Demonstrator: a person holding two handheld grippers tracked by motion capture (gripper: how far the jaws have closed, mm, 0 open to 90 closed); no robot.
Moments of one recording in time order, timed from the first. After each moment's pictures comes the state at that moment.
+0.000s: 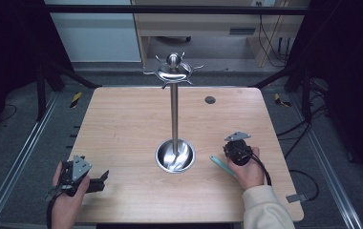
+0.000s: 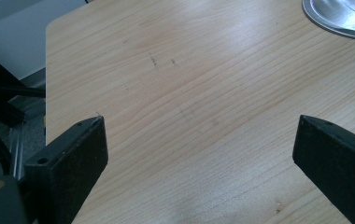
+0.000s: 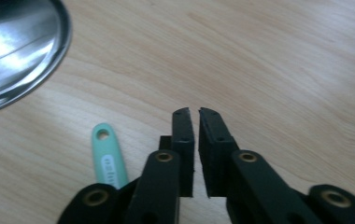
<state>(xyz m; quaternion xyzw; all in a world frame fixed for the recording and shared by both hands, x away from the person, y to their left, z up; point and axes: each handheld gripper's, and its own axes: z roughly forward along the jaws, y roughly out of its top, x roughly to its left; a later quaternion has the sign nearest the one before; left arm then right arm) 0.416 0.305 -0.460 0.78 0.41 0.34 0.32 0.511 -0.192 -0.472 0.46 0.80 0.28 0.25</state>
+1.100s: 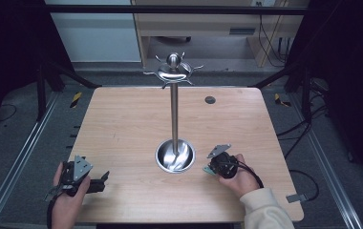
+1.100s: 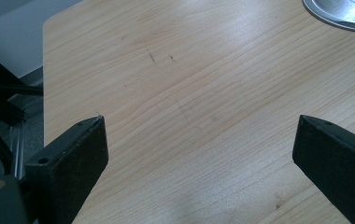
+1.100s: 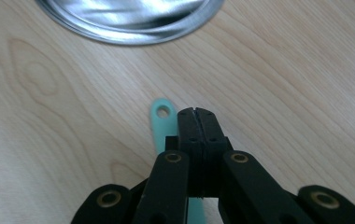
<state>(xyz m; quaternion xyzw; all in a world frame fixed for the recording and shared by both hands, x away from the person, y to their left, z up) 0.416 0.304 -0.461 0.79 0.41 0.34 0.32 0.480 -0.150 -0.476 0.32 0.90 0.26 0.16</state>
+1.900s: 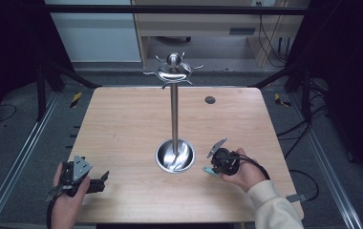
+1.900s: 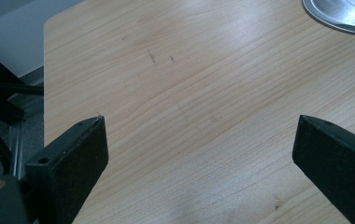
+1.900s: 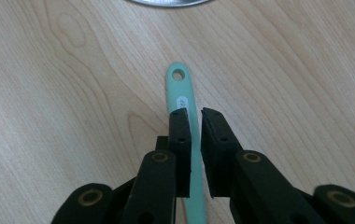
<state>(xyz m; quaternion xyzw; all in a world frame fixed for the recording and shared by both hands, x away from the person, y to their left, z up) 0.415 0.304 -0.461 0.78 0.42 0.34 0.32 0.486 -0.152 -0.454 0.28 0.94 0.17 0.10</state>
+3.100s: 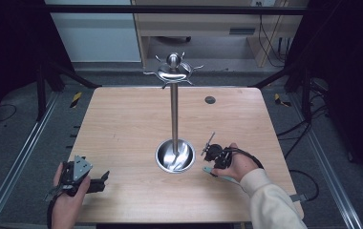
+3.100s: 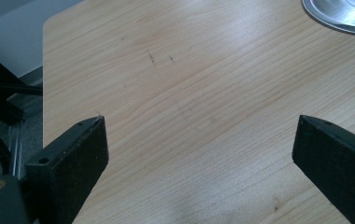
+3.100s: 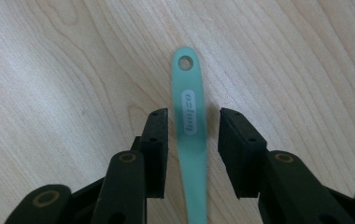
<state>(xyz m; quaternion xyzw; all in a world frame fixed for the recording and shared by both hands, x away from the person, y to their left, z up) 0.416 0.303 -0.461 0.78 0.41 0.33 0.32 0.510 -0.135 -0.458 0.27 0.96 0.08 0.03</state>
